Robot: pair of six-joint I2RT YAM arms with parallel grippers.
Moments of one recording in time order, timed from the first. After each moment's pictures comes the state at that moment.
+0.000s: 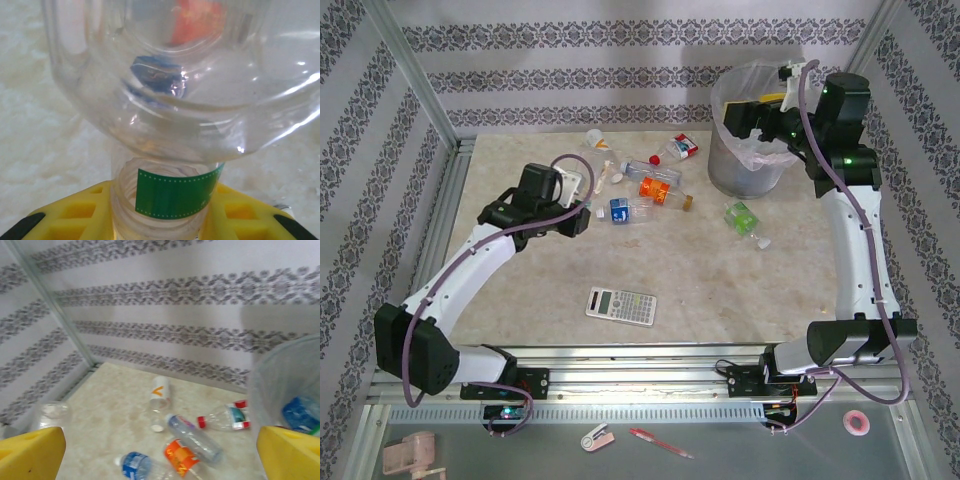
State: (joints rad) left arm -0.38 1.34 1.19 -0.66 0.14 -0.05; right arm 0.01 1.44 1.76 -0.58 -0.63 0.15
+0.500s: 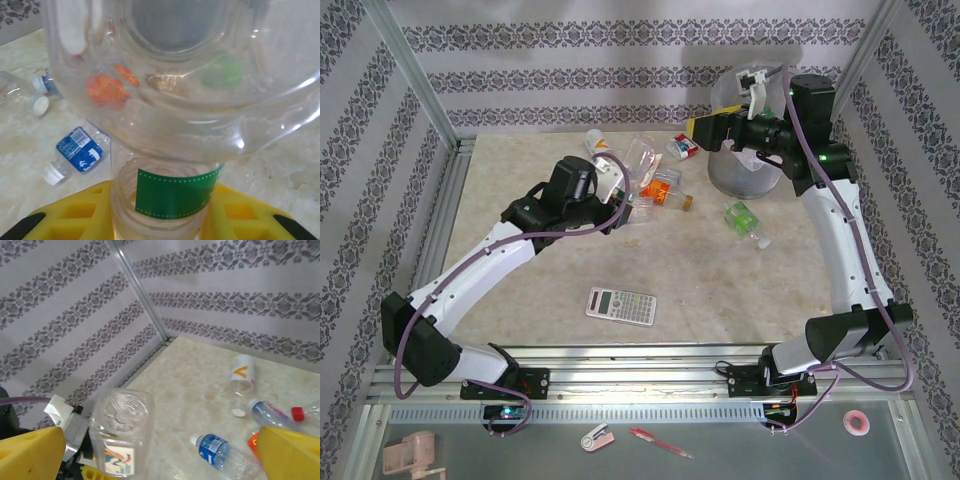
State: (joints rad) left arm -0.60 1.40 1.34 -0.57 0.14 -0.02; right arm 0.14 1.48 1.76 -0.59 -0.82 0.24
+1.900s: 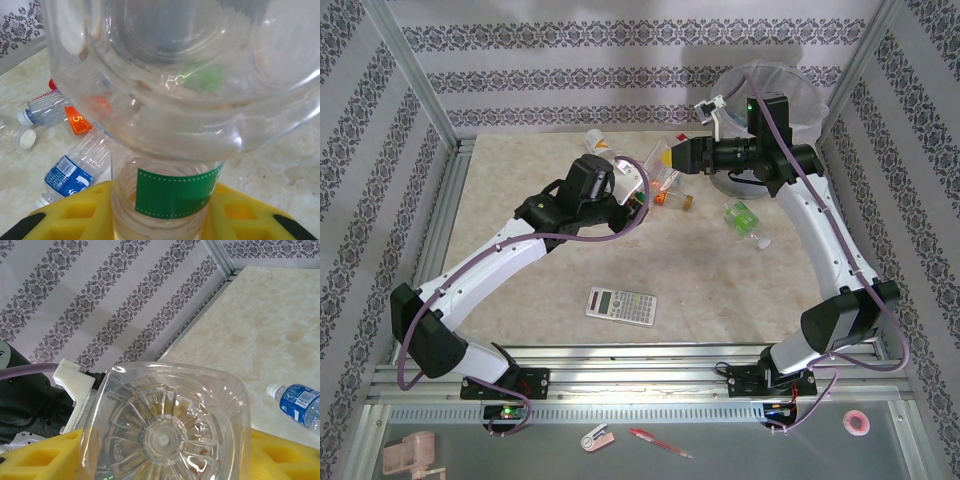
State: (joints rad) left arm -0.67 1.45 1.41 -0.57 0.11 0.07; right arm 0.25 1.54 1.68 -0.67 -1.01 0.28
